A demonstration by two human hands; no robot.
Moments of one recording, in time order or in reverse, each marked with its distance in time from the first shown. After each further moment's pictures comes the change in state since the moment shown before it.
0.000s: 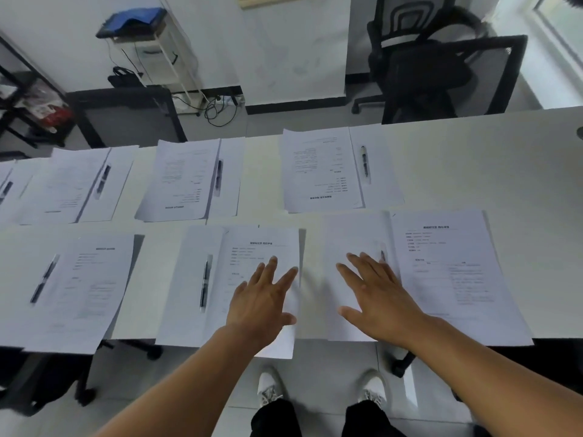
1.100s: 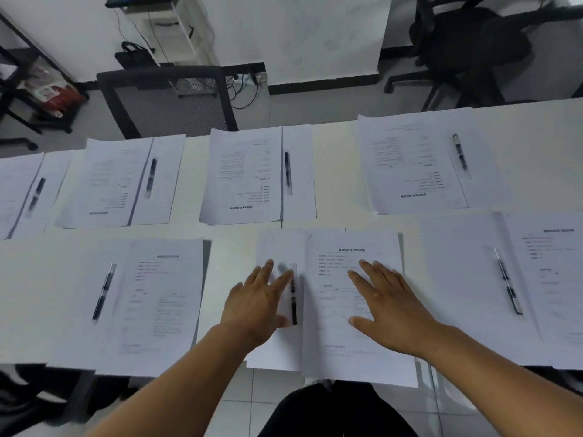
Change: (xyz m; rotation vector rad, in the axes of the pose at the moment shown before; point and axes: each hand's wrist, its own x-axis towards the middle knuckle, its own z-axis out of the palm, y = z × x) left_hand 0.019 -0.239 -0.014 0.002 -0.121 0.029; right_hand 0.124 -0.163 0.039 0.030 -0.146 0.067
